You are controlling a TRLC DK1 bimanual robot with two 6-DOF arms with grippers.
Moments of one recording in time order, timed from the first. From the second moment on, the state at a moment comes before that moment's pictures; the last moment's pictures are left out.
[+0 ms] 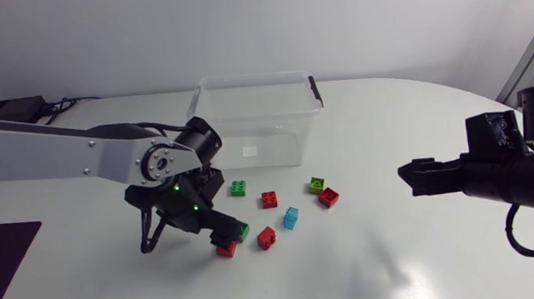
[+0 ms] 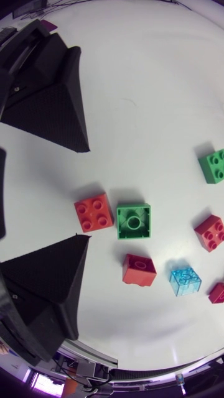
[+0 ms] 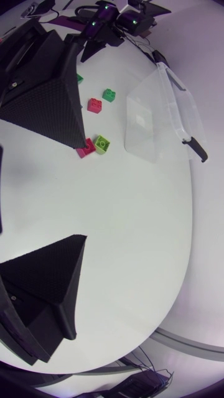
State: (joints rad) left arm -0.56 1.77 1.04 -0.69 0.07 -0.07; right arm 0.05 0.97 0.57 -0.33 -0.13 0.05
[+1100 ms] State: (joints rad) left arm -0.45 1.53 1.10 -0.72 0.10 0.01; right arm 0.31 1.80 0.83 -0.09 -0.15 -0.19
